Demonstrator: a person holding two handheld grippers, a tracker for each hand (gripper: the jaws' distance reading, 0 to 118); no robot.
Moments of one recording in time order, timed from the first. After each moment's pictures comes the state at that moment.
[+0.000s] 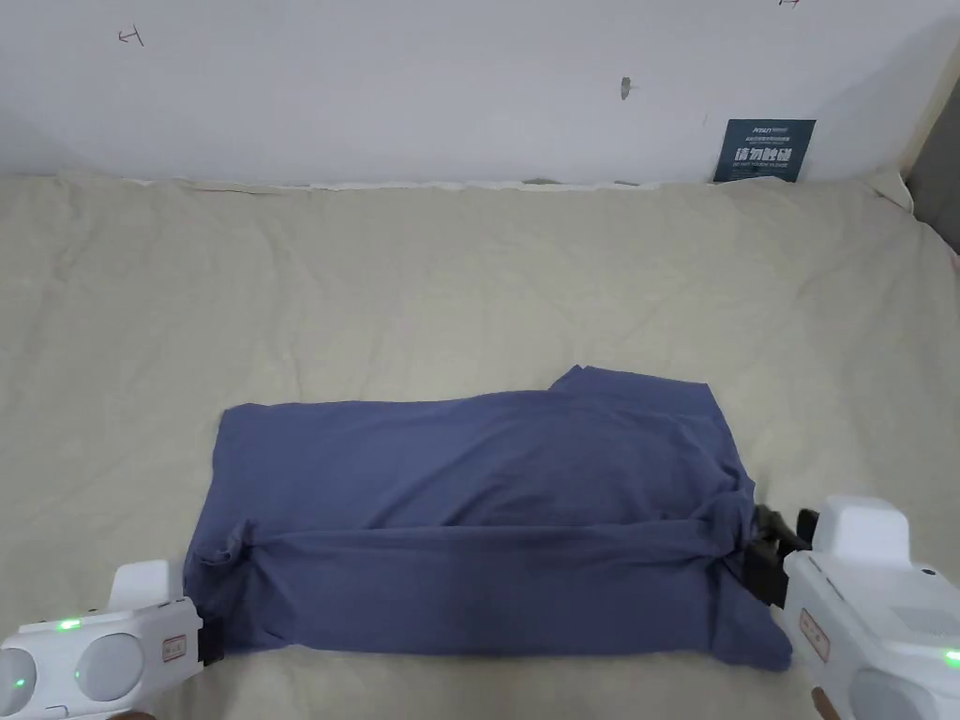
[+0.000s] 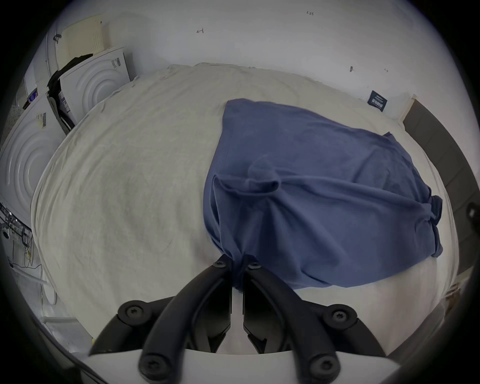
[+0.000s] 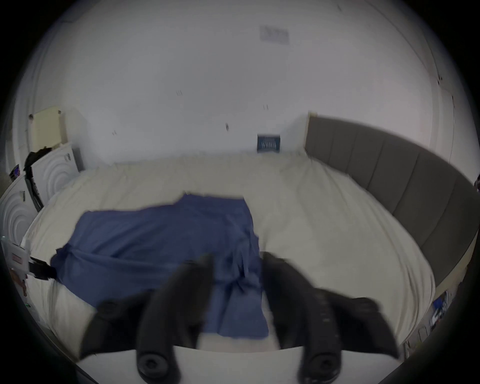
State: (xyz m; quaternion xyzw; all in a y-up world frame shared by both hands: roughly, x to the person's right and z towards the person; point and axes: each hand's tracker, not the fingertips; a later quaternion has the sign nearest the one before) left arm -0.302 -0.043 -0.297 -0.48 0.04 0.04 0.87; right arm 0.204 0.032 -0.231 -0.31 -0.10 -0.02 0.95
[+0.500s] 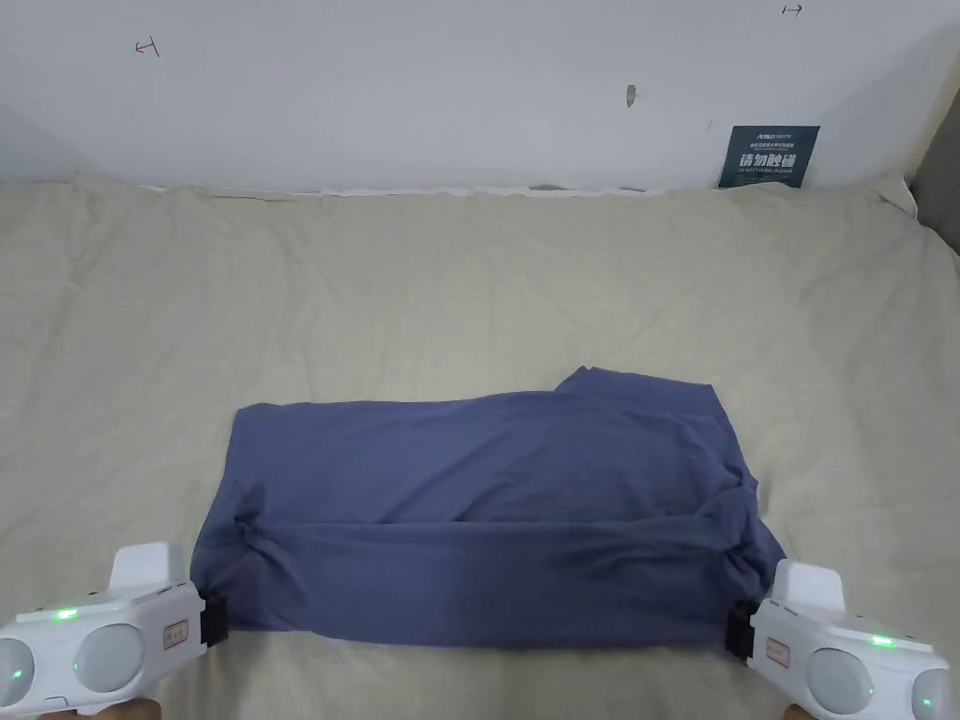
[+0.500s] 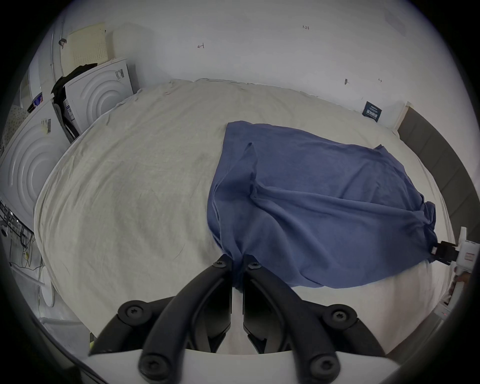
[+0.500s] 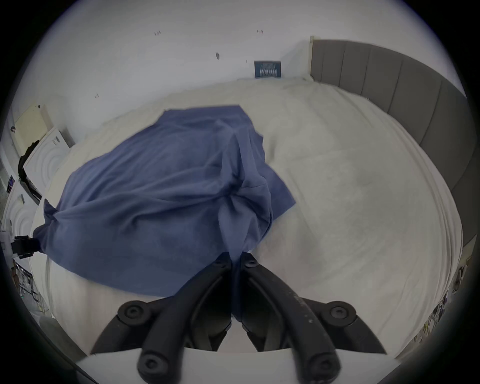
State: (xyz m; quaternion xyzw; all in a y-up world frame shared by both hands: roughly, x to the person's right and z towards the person) left arm -0.306 -0.022 -0.283 -0.45 0.04 0.04 0.89; right arm 0.225 -0.048 -0.238 -0.44 -0.07 -0.07 0.89
